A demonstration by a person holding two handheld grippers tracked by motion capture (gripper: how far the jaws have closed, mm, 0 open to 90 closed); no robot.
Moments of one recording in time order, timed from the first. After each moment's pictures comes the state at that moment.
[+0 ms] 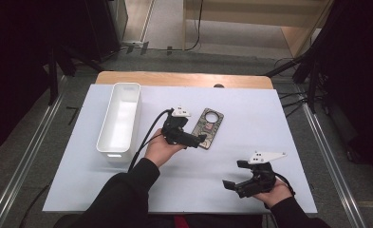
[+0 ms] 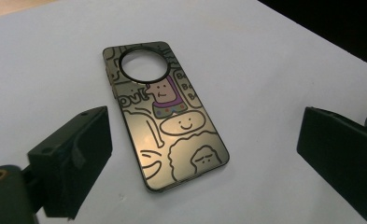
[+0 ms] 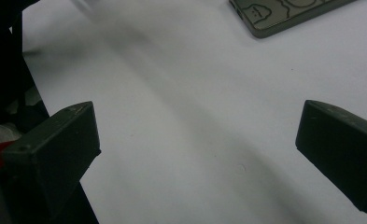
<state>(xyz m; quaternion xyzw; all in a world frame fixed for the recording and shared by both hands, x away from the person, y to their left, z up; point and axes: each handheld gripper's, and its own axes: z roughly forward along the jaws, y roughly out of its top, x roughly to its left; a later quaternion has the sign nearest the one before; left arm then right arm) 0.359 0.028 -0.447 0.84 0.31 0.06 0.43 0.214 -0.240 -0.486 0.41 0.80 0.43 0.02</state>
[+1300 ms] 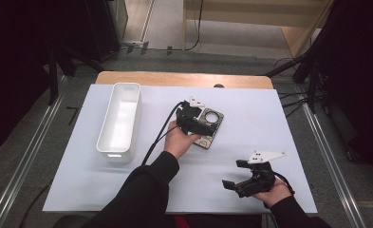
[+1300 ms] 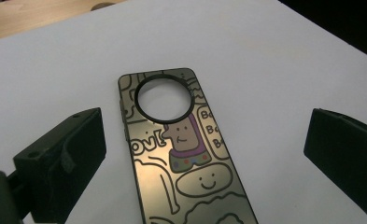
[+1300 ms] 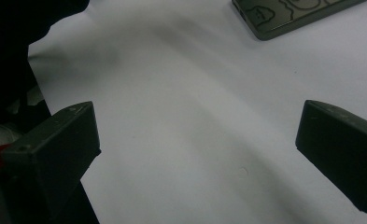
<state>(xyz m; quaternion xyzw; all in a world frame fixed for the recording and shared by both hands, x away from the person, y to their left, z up) 0.387 -0.020 -0.454 0.83 0.36 0.10 0.42 0.216 -0.239 -0.486 0.40 0.81 0.43 0.02</state>
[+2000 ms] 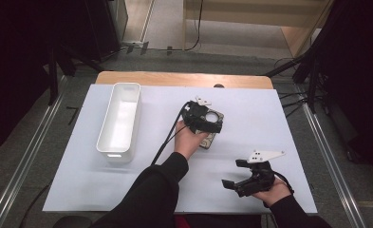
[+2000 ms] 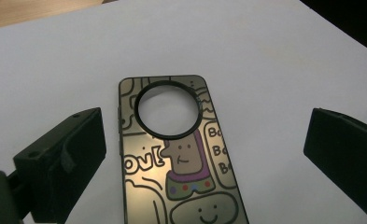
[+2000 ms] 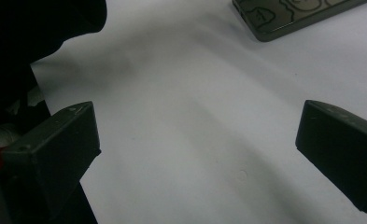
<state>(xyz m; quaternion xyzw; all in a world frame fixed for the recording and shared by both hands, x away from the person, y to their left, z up) 0.396 -0.044 -0.466 0.81 0.40 0.12 0.40 0.218 -0.238 -0.486 0.40 0.81 0.43 0.02</state>
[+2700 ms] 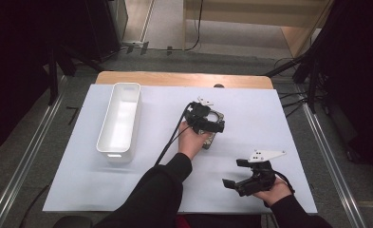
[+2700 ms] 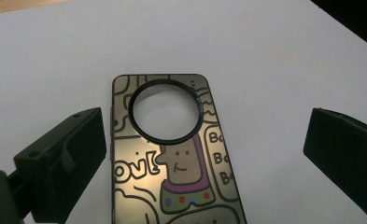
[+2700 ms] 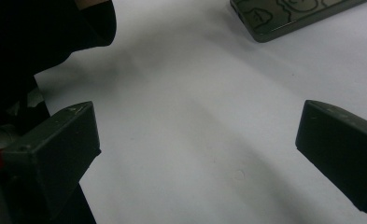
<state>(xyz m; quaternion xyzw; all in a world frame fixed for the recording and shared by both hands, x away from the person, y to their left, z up) 0.401 -0.052 -0.477 0.81 0.42 0.11 0.40 0.219 -0.241 -0.486 0.40 0.81 0.44 0.02</state>
